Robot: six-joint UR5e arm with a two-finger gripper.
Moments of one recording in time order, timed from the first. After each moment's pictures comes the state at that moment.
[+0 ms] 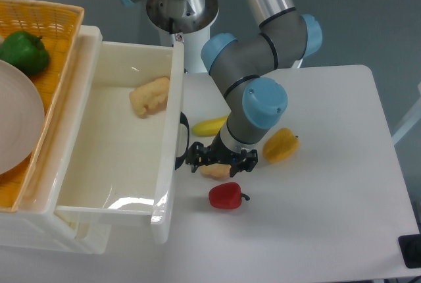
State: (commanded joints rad) arm 2.49 -1.99 -1.60 -1.21 1.28 0.49
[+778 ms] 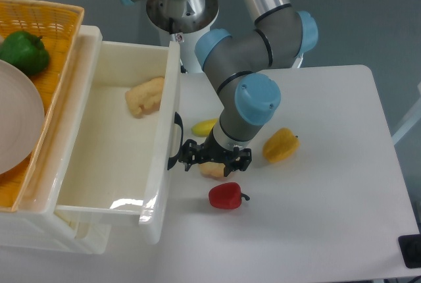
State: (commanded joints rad) arm 2.47 -1.97 -1.60 -1.22 1.26 0.49
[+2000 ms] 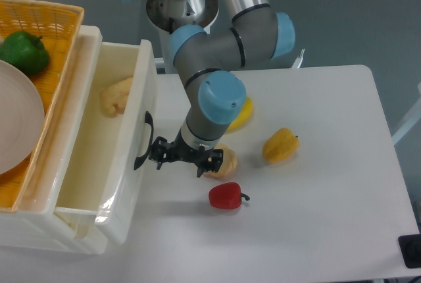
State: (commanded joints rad) arm 2.36 -1.94 -1.60 -1.22 1.27 0.45
